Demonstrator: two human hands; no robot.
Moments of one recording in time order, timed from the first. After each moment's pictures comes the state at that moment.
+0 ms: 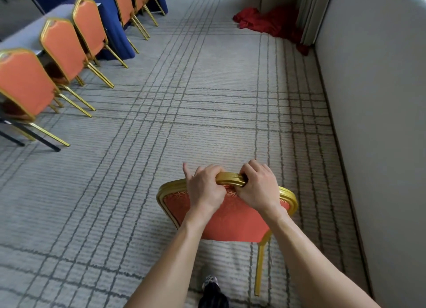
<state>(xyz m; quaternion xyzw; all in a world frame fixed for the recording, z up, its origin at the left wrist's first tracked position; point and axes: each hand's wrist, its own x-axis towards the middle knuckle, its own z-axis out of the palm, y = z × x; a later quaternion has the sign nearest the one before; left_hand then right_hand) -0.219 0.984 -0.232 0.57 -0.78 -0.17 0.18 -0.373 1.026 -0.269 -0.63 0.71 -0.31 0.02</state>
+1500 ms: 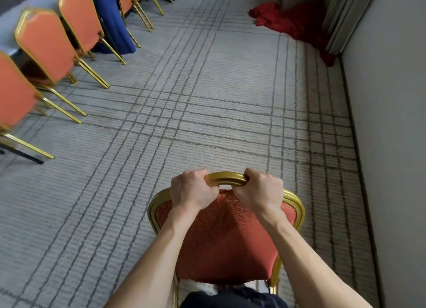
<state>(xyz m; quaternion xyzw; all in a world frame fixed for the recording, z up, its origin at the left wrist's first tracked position) -0.269 0.591 -0.249 0.60 -0.78 -0.12 0.13 -0.440 0.635 -0.271 -0.57 0.80 -0.18 0.02</state>
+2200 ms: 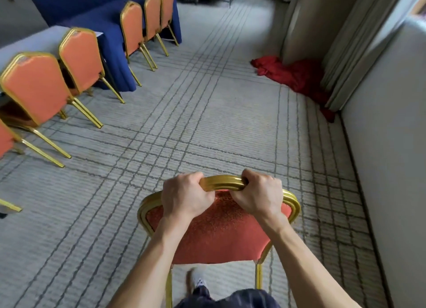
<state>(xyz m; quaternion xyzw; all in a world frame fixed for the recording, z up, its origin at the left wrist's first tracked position) -0.297 0.230 -0.197 0.57 -0.78 -0.03 0.25 -0.484 0.265 -0.204 -0.62 0.74 -0.26 -0.06</state>
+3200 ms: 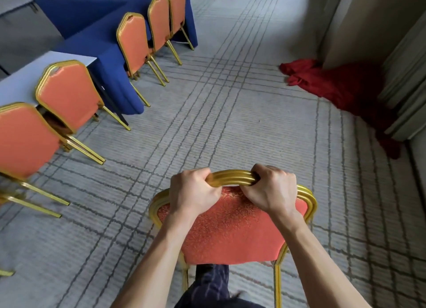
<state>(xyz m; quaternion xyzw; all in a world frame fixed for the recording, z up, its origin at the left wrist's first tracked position) -0.476 -0.358 -0.196 0.59 -0.77 -0.03 0.24 -0.673 -0.333 -0.215 -0.65 0.70 -0.30 -0.03</state>
